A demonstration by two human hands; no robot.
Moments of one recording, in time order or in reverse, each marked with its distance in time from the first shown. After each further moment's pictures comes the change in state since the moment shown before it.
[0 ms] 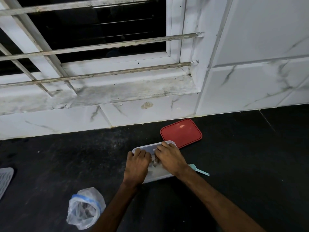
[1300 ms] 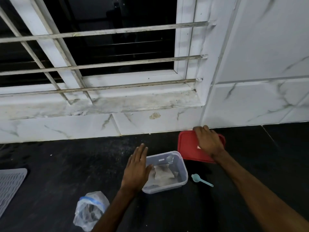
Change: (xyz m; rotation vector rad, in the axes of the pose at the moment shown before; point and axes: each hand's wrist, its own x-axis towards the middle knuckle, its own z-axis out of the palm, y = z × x) left_hand -0.023 -0.023 0.003 -0.467 0.155 -0.185; right_hand -0.023 0.132 -0.027 -0.120 0.347 0.298
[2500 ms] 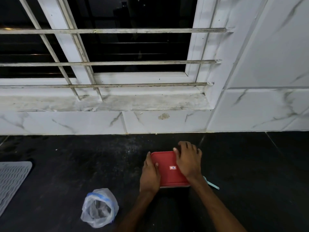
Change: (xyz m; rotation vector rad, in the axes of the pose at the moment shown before) left_hand -0.011 0.017 0.028 -0.592 0.064 -0.370; right_hand -0.020 -0.141 0.017 0.366 0.010 0.409
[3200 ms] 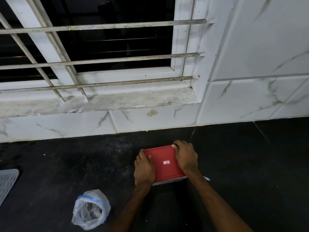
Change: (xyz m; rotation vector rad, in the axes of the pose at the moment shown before) left_hand 0.013 0.015 0.017 0.189 0.066 -0.083; right_hand 0.002 0.028 -0.011 0.110 -0.153 0.112
